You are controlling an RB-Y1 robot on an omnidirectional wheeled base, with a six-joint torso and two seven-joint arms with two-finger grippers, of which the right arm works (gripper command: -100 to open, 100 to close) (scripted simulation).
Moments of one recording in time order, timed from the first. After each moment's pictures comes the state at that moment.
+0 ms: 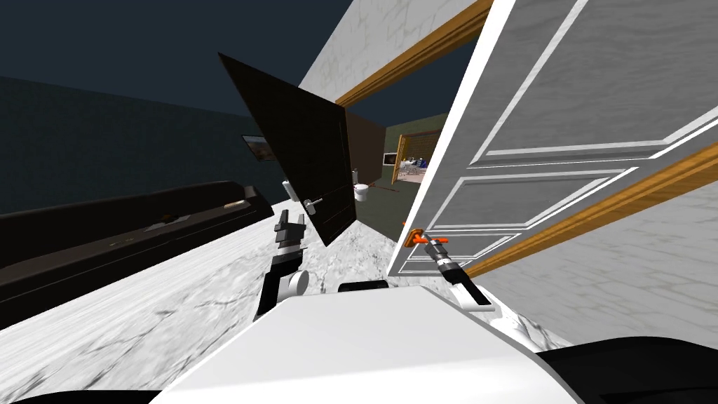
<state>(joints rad) 0.41 -0.61 0.03 -1.37 -0.32 -0.58 -0.31</state>
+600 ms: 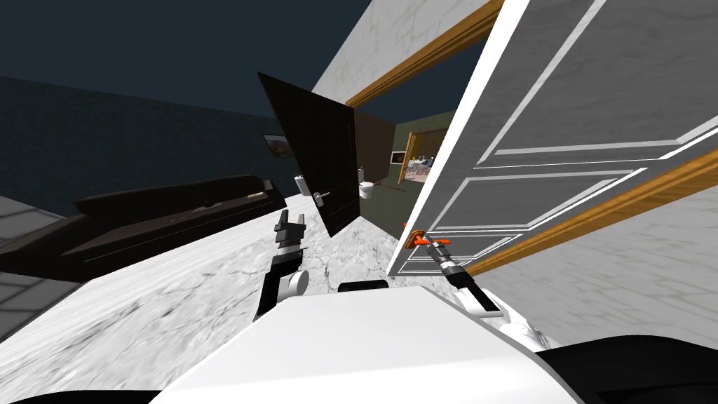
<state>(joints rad) 0.43 -0.65 0.06 -1.36 -0.32 -0.65 -0.35</state>
